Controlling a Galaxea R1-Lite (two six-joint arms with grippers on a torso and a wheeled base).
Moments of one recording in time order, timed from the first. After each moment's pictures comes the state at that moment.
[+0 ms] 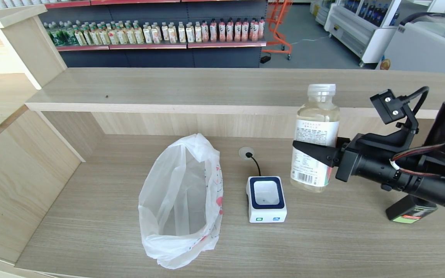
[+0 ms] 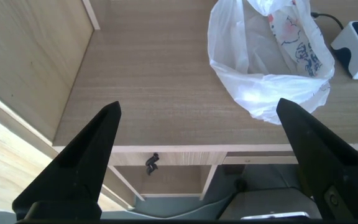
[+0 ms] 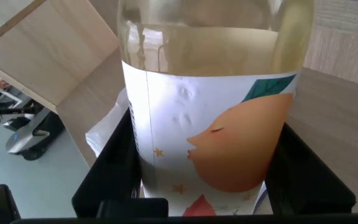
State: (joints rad) left arm 0.00 0.00 0.00 0.00 -0.07 0.03; right arm 0.40 1.54 -0.64 -0.90 0.43 0.10
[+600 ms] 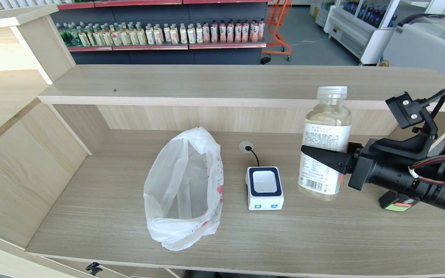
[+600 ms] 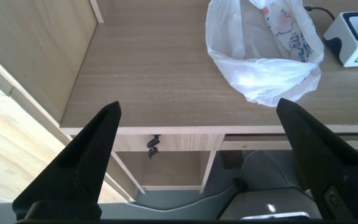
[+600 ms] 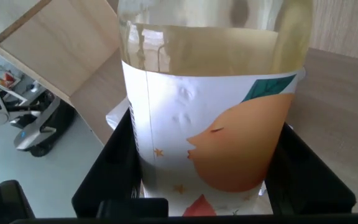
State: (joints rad) left arm 0.00 0.00 0.00 0.00 -0.07 0.03; right arm 0.40 1.47 -0.60 -0.86 0.41 0.13
